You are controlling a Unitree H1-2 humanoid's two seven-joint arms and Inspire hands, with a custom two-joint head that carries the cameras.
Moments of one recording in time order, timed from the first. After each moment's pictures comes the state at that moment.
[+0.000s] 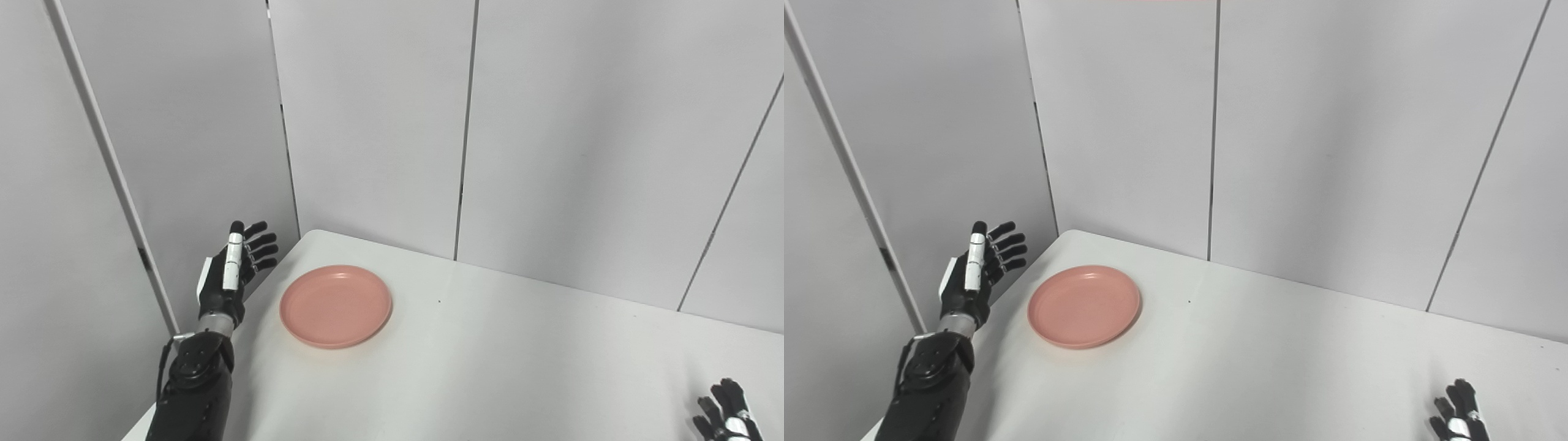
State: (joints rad) left arm -0.45 0.39 0.40 0.48 -0.23 -0.09 0.00; right arm -0.14 -0.08 -0.08 0.02 0.21 -0.08 0.12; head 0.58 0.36
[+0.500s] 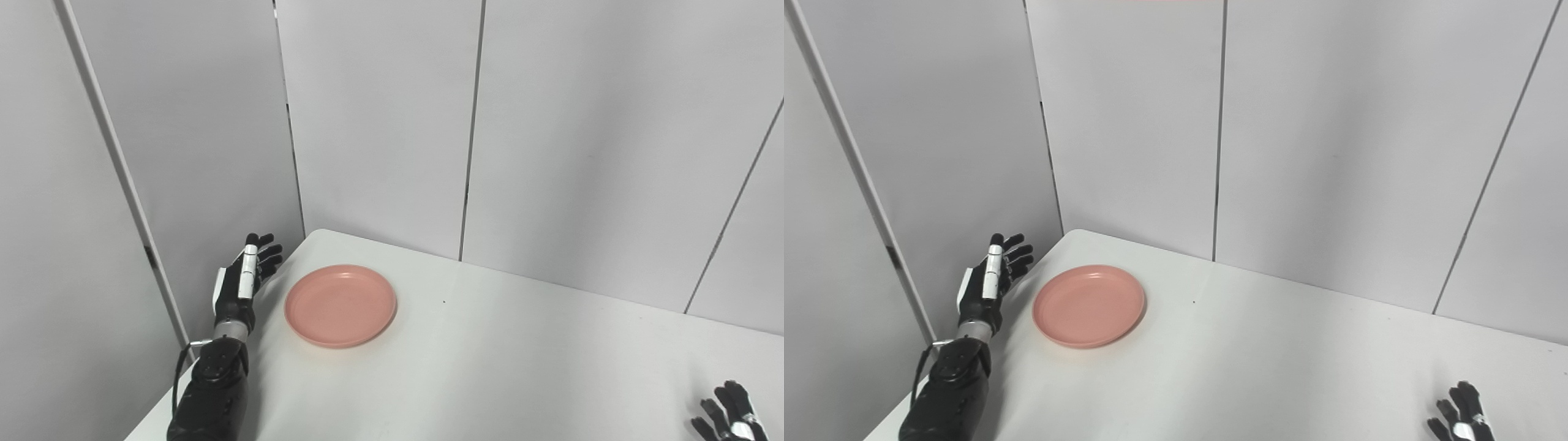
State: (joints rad) left arm -0.50 0.38 0.35 0.70 -0.17 -0.23 0.07; right arm -0.14 -0.08 -0.08 0.02 0.22 -0.09 0.14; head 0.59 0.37
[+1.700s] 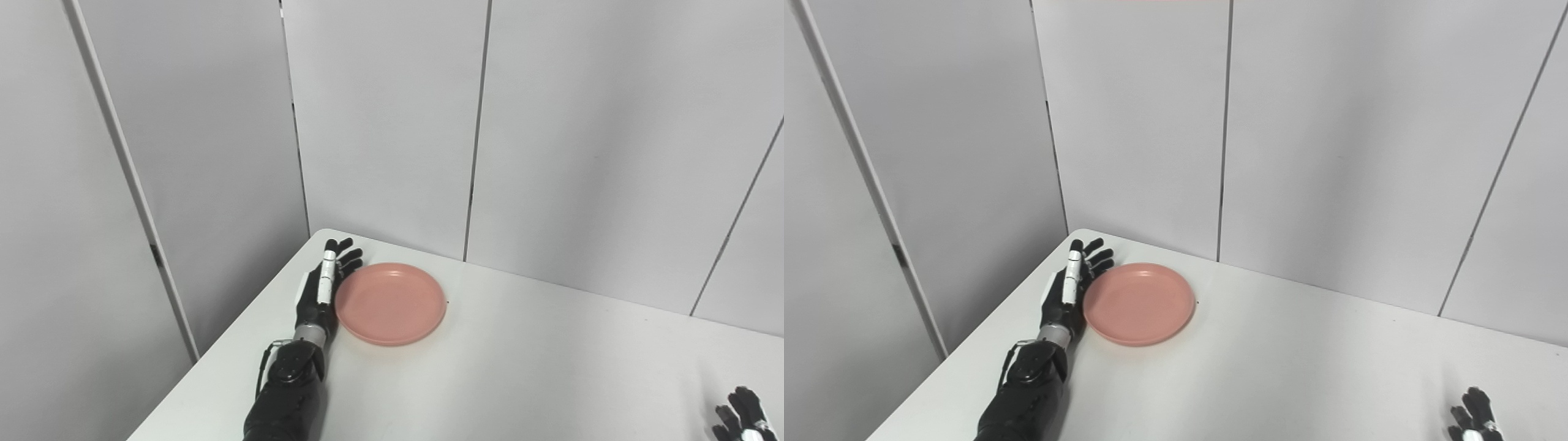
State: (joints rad) left arm -0.61 0.24 0.28 0.84 -0.24 -0.30 -0.04; right arm -0.13 -0.08 -0.08 0.01 0.21 -0.09 0.13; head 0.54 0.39
